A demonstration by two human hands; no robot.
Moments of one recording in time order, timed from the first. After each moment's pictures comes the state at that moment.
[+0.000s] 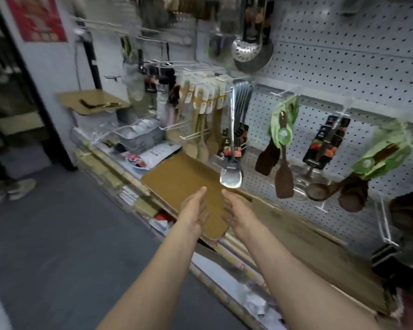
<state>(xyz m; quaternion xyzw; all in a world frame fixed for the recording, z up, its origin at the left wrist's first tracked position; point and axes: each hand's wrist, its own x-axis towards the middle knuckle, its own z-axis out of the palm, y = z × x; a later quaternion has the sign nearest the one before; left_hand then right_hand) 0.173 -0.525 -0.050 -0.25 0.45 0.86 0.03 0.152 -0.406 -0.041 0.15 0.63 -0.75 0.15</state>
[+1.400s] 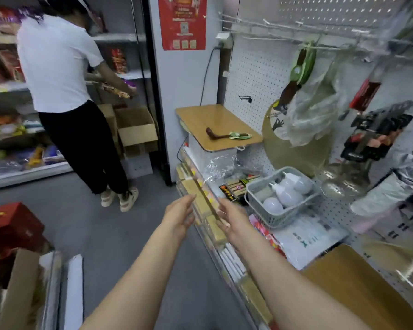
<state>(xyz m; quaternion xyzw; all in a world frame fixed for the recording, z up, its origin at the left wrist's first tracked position) -0.168 -1.261 -0.084 -0.42 0.41 0.80 -0.16 -0.243 -1.141 -0.083 0.08 0.62 -0.71 0.33</state>
